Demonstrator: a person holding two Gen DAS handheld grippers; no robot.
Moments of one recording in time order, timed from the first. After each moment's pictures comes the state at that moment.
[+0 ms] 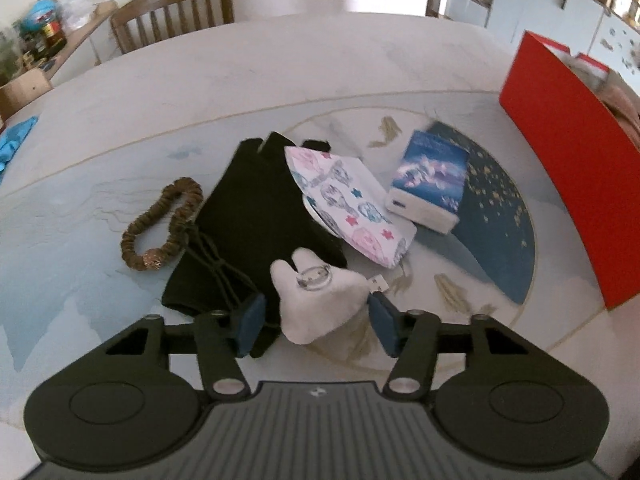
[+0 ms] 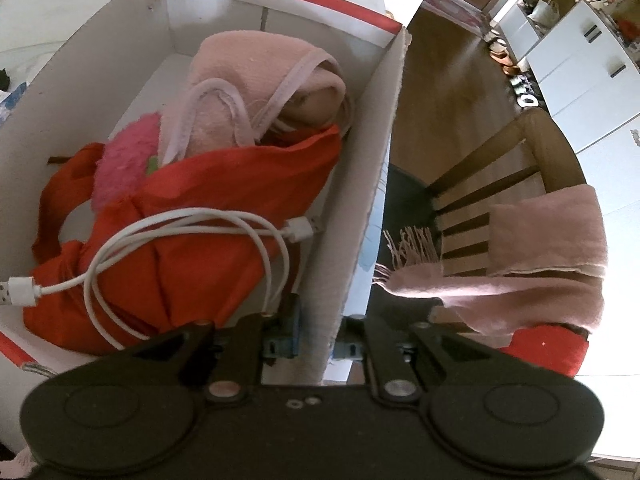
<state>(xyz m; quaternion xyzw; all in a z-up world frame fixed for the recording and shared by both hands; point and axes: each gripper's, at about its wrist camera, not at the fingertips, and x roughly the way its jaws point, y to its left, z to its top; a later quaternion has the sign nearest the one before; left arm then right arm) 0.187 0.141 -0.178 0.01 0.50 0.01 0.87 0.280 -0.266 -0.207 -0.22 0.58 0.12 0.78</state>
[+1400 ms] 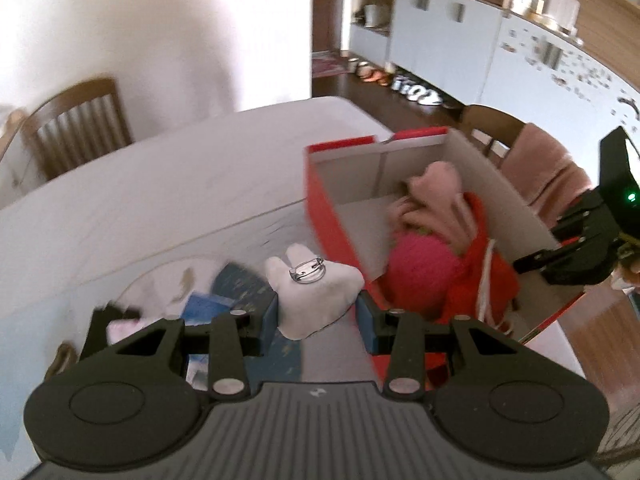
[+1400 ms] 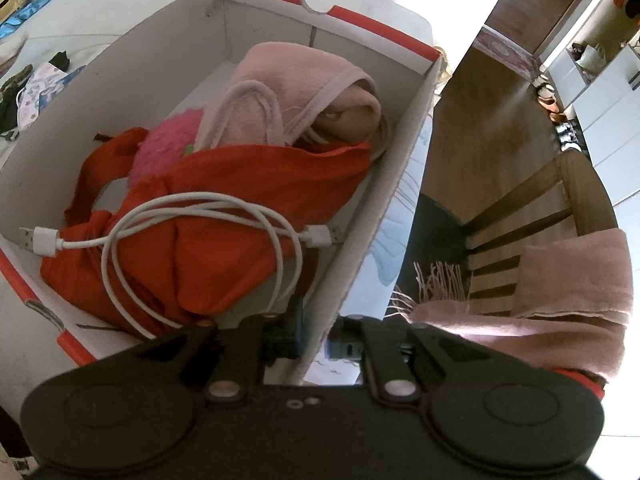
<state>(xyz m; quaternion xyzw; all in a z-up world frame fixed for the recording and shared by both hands) 0.224 -0.038 -0.059 0.05 0.43 -0.11 0.89 0.264 -0.283 -0.205 -0.23 0.54 0.21 0.78</state>
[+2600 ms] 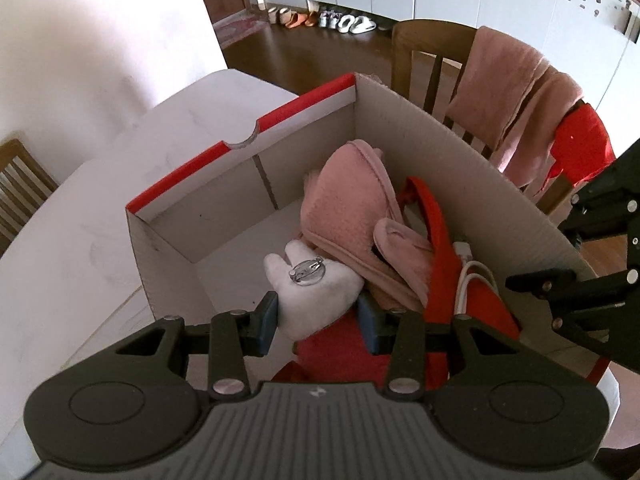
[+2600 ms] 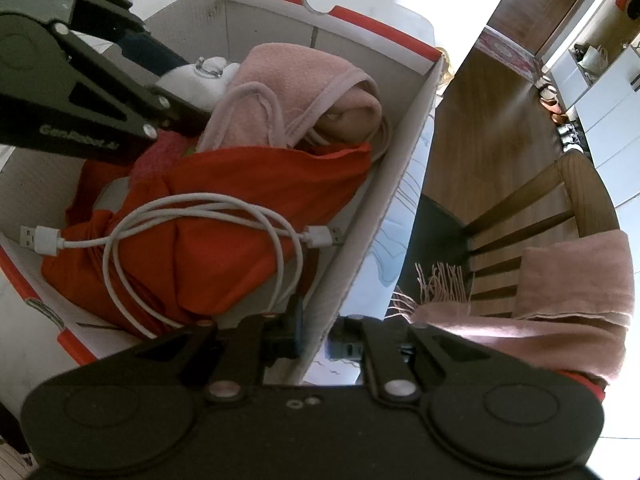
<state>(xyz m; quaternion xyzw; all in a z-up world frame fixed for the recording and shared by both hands) 0.321 -0.168 -0.122 0.18 0.49 -0.19 0.83 0.264 -0.280 -0.203 -0.23 0.54 0.21 0.78</state>
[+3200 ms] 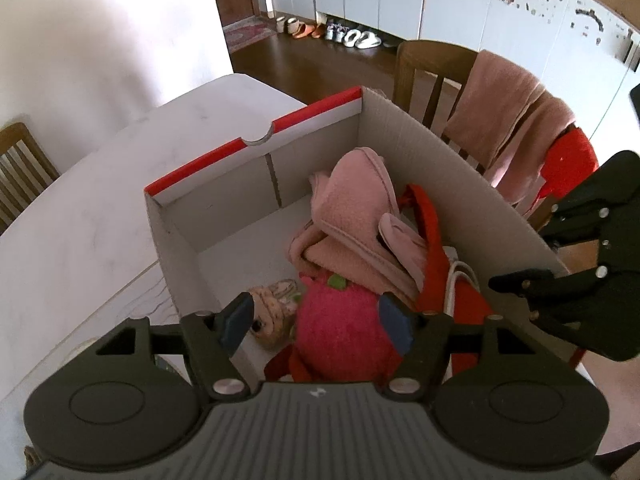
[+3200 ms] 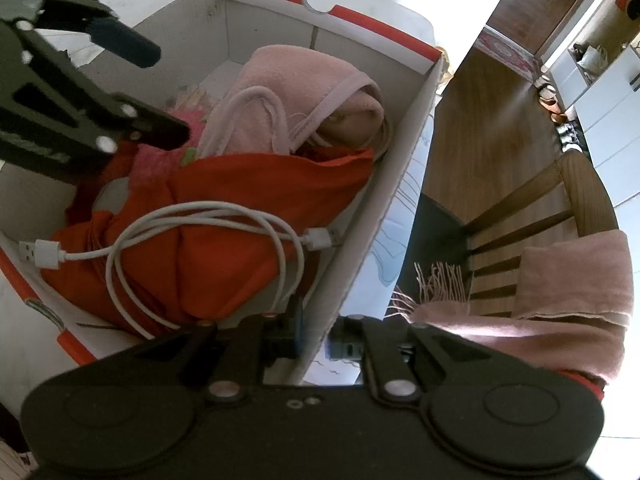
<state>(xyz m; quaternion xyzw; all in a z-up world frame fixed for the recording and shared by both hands) 0.302 -0.148 -0.105 0.14 0.48 -0.19 0.85 0.264 -0.280 -0.202 -0.23 0.54 0.21 0.78</state>
